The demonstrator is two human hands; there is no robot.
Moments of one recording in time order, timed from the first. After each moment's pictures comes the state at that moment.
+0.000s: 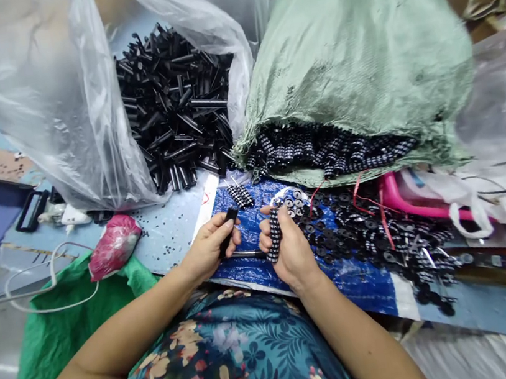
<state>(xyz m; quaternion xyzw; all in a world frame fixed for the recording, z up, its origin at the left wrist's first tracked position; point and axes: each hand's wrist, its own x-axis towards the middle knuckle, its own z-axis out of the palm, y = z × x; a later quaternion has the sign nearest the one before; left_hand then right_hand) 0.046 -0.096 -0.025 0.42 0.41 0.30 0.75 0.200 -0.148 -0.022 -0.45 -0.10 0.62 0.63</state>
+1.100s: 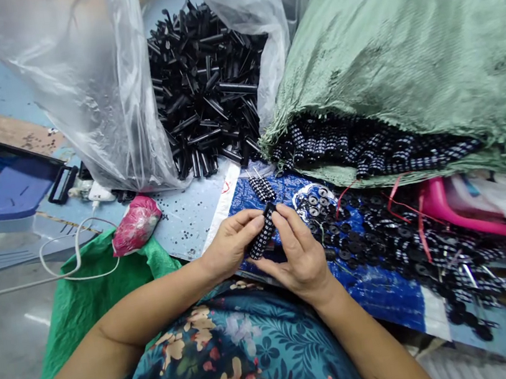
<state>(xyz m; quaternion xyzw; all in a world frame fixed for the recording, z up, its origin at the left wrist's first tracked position) 0.047 -0.108 -0.007 0.42 0.39 0.33 0.75 0.202 -0.172 -0.035 -0.50 -0.76 -0.04 0.42</state>
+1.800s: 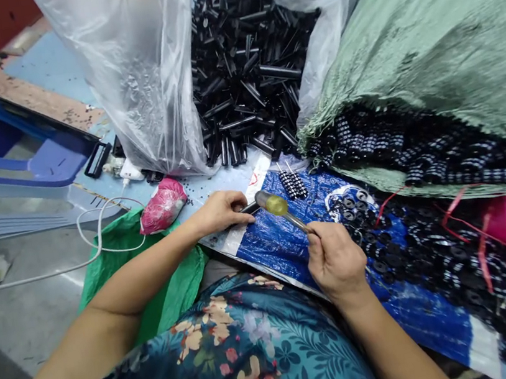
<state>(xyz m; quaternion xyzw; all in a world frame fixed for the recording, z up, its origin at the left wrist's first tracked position) -0.047 -0.036 -0.041 0.76 0.49 0.07 0.42 0.204 -0.173 -0.055 -0.58 -0.74 0.00 0.36</state>
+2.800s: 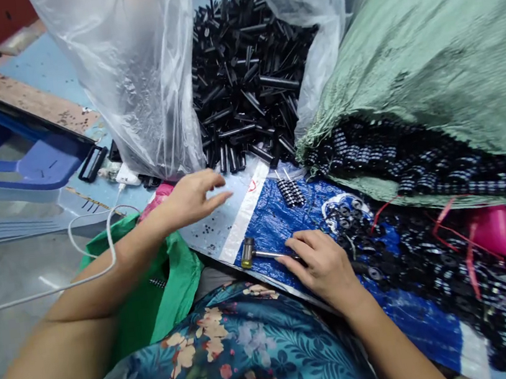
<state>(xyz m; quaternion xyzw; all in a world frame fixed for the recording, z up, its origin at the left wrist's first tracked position) -0.077 -0.005 0.015 0.85 0.47 0.06 0.22 0.209 -0.165 -0.061 -0.50 -0.82 0.10 0.28</state>
